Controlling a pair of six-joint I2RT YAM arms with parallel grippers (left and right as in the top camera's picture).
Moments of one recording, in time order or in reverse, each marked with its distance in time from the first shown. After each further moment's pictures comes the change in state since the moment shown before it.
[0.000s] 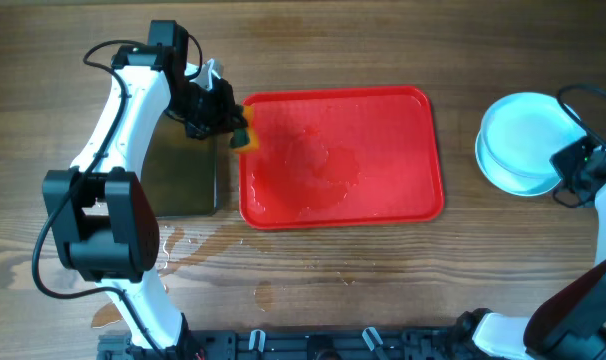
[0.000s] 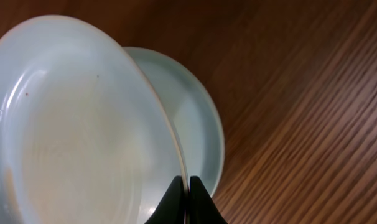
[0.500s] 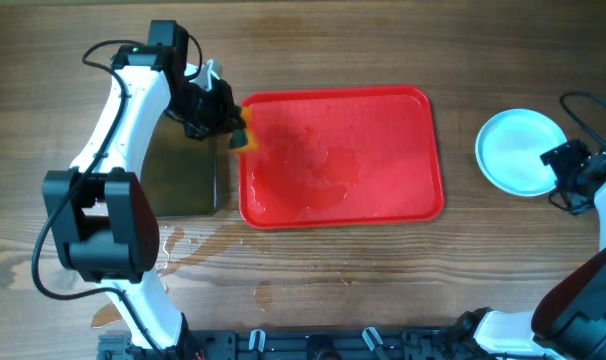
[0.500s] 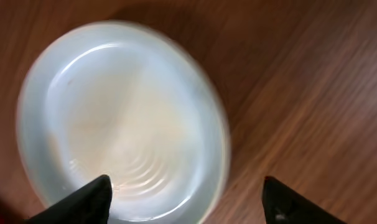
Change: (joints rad) left arm 0.000 -0.004 0.000 -0.006 -0.036 -0.001; right arm -0.016 0.059 -0.016 0.014 -0.095 0.044
